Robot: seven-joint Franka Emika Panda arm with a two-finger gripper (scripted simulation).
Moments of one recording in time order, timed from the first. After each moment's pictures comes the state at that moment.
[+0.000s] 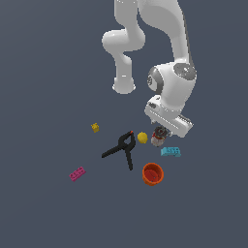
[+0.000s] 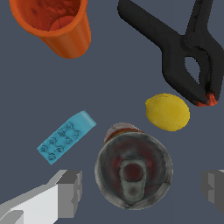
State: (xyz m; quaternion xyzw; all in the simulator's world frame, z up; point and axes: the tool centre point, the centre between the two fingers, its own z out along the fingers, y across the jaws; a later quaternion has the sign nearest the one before) arm -0.051 0.179 0.130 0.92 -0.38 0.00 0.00
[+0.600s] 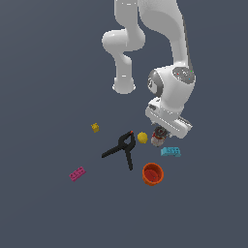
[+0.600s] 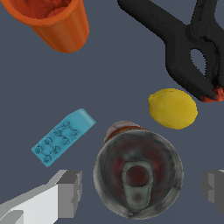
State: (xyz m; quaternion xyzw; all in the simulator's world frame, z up) arm -0.053 0.182 0.117 0.92 -0.39 0.00 0.00
